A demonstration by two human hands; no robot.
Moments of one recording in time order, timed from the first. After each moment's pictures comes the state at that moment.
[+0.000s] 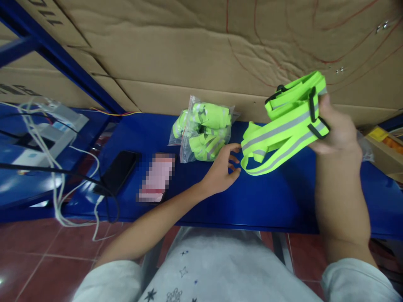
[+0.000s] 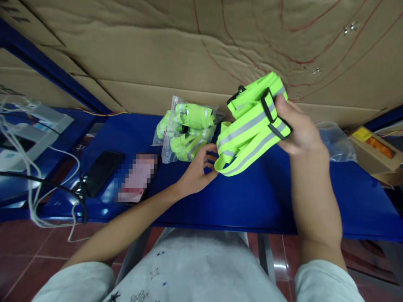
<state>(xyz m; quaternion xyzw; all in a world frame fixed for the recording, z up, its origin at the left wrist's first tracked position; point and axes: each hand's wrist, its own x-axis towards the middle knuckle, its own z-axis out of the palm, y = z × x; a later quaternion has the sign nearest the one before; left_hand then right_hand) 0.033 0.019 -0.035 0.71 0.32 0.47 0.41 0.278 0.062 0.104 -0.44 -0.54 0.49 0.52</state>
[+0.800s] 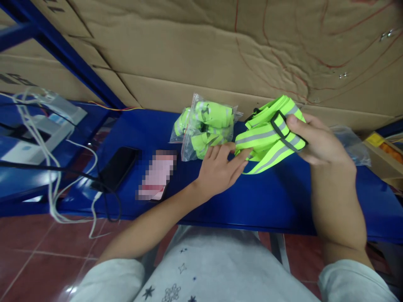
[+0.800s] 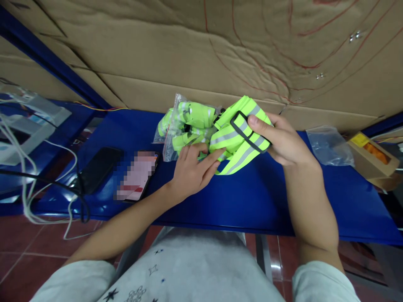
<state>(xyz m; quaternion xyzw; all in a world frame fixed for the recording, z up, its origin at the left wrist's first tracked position) 0.021 0.009 -0.001 0.82 0.37 0.41 -0.14 0.248 0.043 0.105 -0.45 -0.54 0.55 0.45</state>
